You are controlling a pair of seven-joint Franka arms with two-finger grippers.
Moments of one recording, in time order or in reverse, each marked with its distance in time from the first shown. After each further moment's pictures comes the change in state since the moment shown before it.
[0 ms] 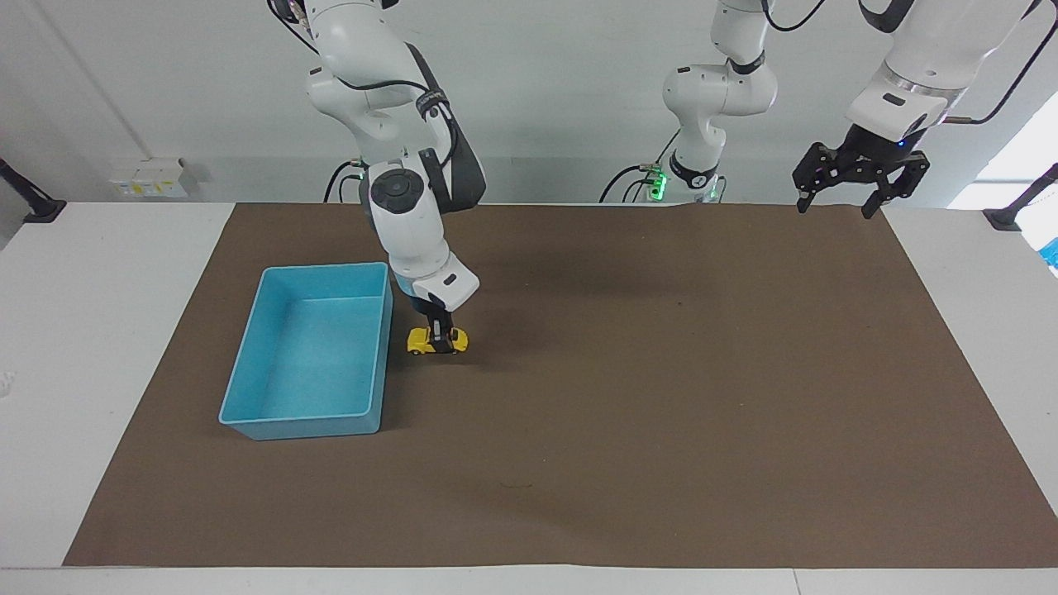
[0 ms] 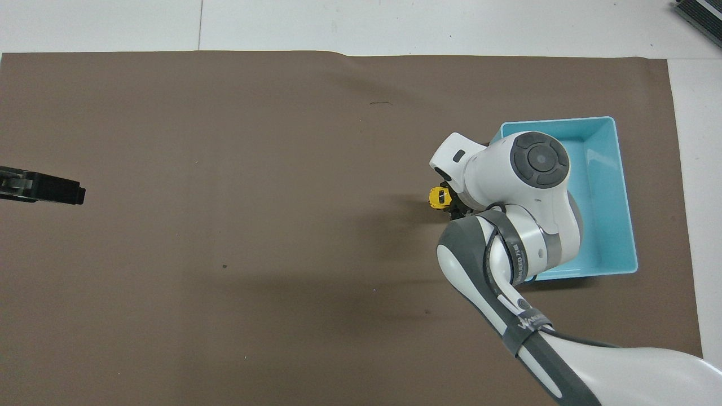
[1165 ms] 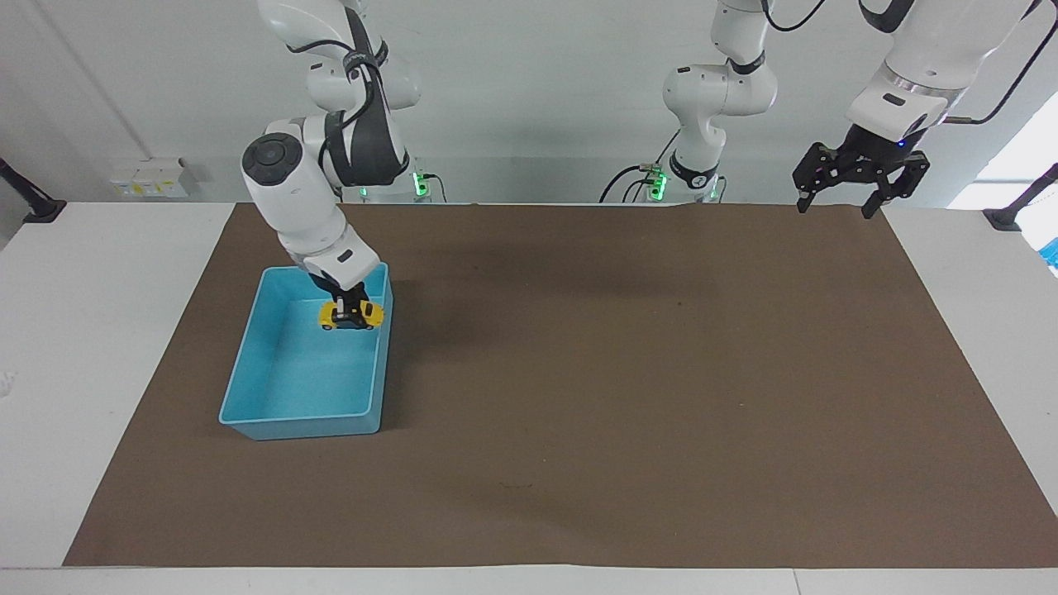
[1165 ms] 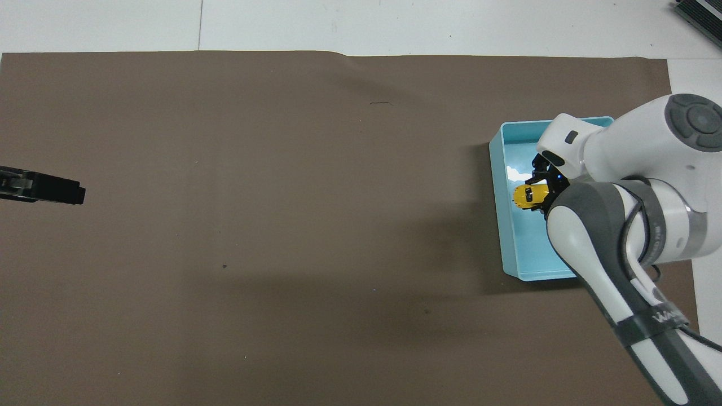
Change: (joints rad) left arm 0.000 0.000 0.000 0.000 0.000 0.000 0.000; right arm -0.231 -0.119 -0.017 0.025 -0.003 -0.235 -0.253
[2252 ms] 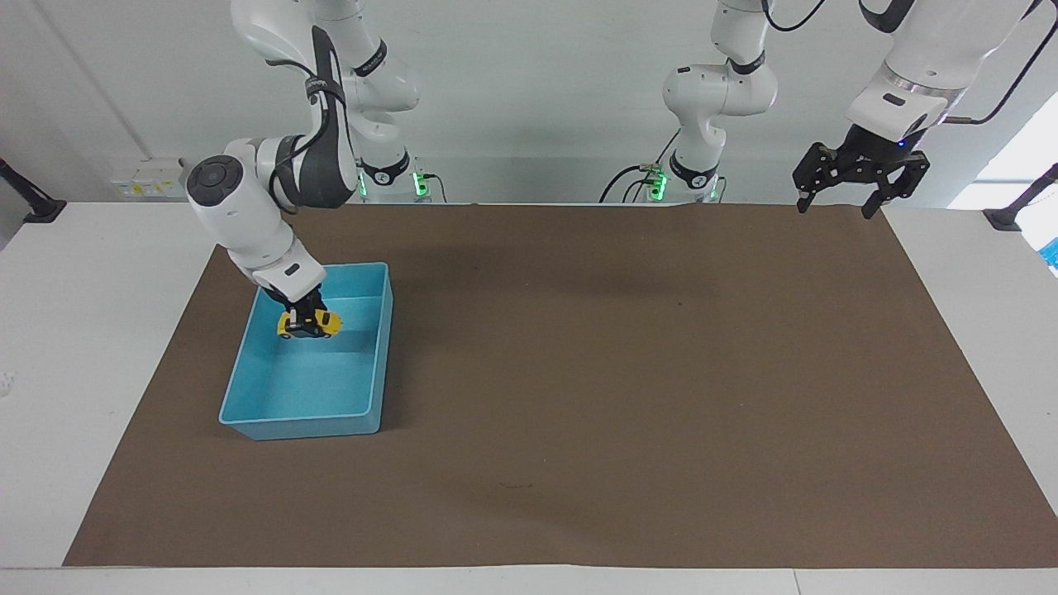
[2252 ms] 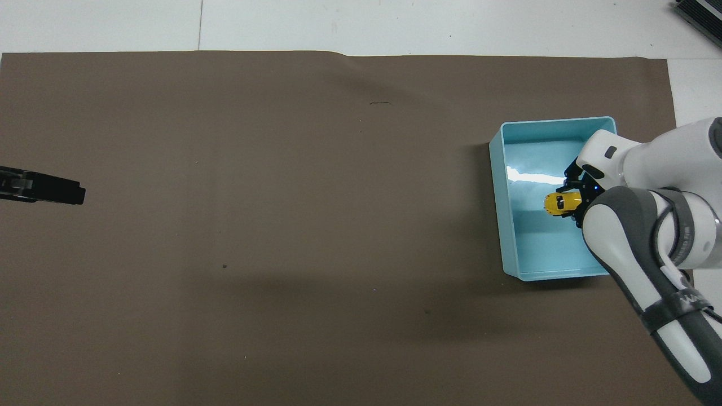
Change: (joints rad) left arm 0.000 0.000 0.000 0.000 0.000 0.000 0.000; right arm -0.116 -0.001 -0.003 -0.125 0.000 0.130 -0.121
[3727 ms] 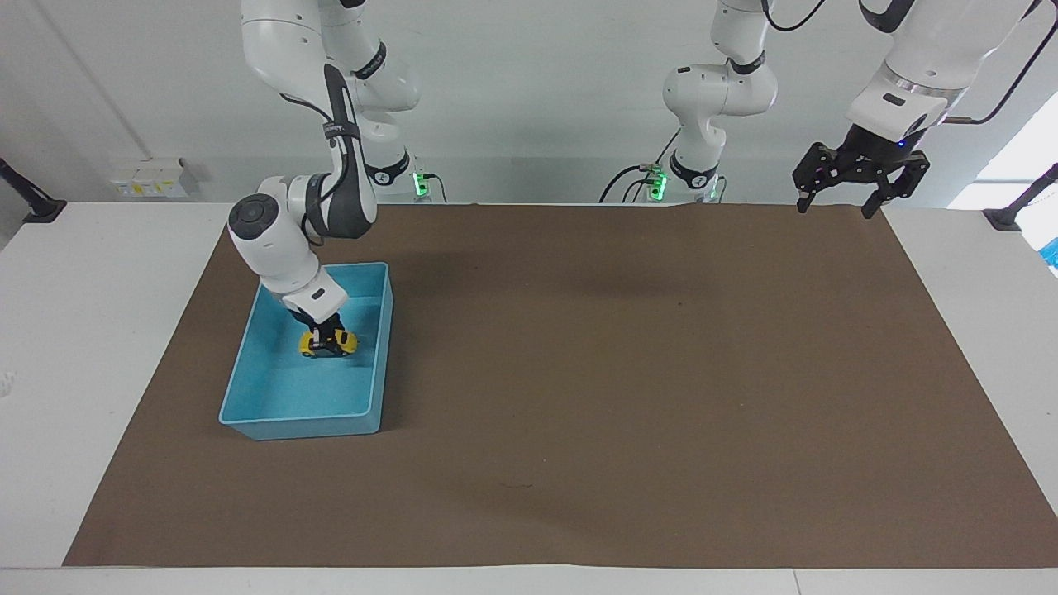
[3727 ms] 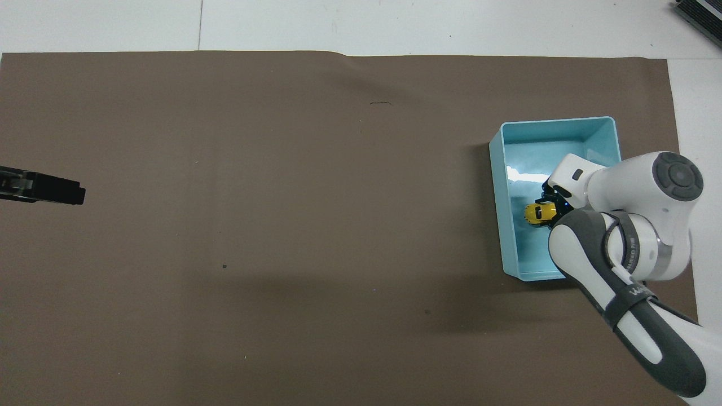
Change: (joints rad) left arm 0.000 0.000 0.000 0.000 0.000 0.000 0.000; right arm 0.005 0.062 0.006 -0.136 0.000 0.221 -0.003
